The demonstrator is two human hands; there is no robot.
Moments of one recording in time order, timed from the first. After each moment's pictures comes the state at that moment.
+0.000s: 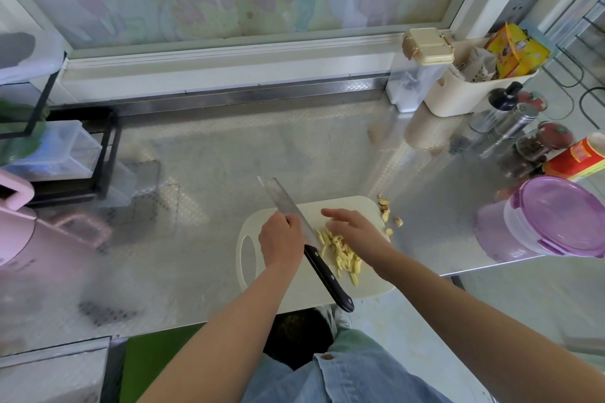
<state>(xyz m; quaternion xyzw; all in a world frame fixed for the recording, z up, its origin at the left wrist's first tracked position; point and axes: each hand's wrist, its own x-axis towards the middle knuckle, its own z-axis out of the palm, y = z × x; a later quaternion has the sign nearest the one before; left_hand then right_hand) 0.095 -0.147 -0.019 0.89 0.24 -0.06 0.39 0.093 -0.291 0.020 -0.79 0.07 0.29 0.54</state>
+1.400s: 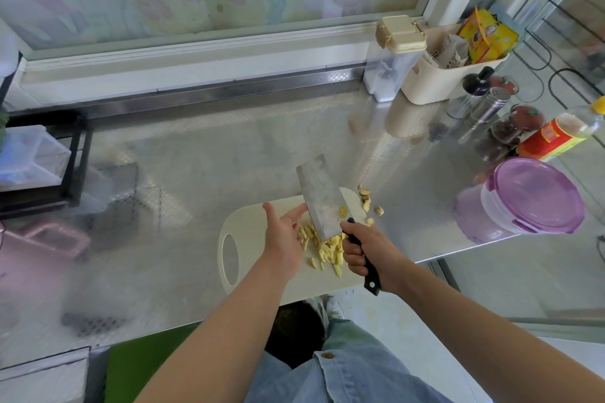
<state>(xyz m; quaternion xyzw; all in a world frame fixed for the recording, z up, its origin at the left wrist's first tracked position) 0.093 -0.179 -0.020 0.48 0.29 -0.24 0.79 0.065 -0.336 0.001 -0.55 0.27 0.32 0.73</state>
